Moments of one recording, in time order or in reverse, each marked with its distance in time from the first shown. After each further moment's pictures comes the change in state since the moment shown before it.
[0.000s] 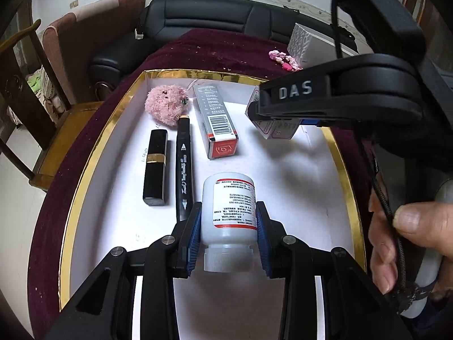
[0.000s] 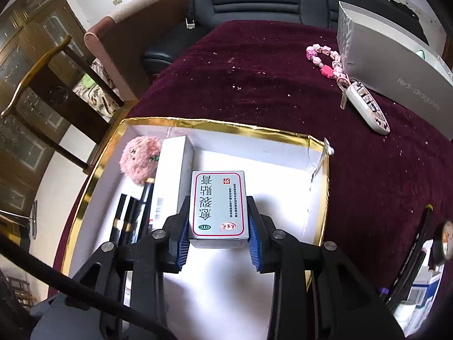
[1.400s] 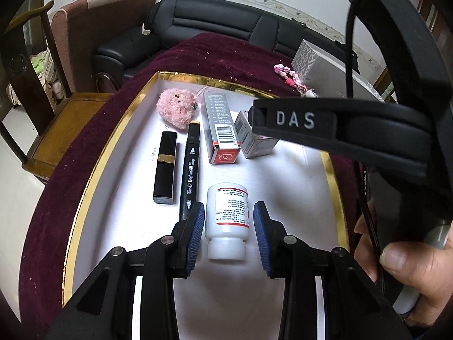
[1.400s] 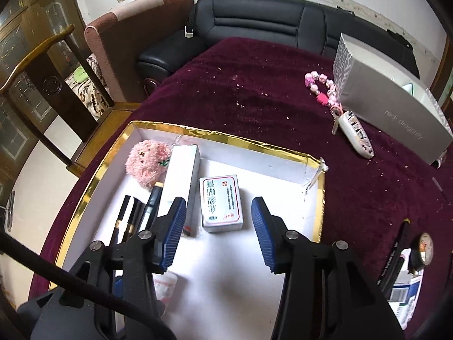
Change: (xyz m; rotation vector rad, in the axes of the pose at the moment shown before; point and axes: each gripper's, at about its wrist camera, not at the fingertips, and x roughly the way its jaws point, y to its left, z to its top) left arm -0.020 0.012 0.001 -0.090 -0.028 -0.062; right arm -0.018 0.032 -0.008 -0.093 -0.080 -0.122
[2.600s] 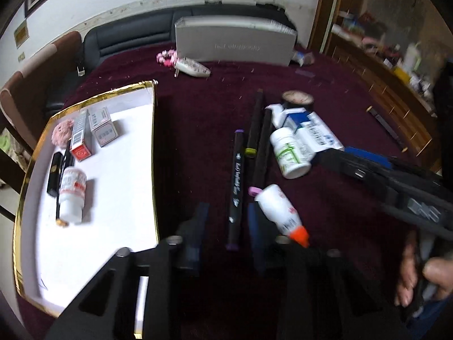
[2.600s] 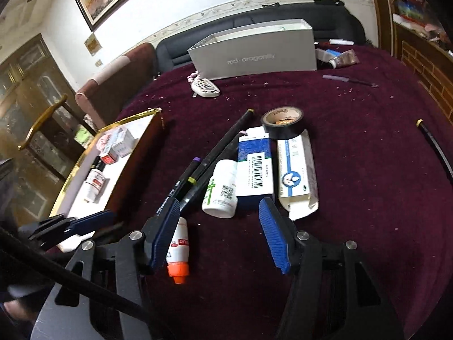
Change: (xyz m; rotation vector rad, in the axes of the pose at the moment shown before) left arm 0.001 -0.179 -0.059 0.388 0.057 -0.017; right arm -0.133 -0.204 -0.189 0.290 -0.190 0.112
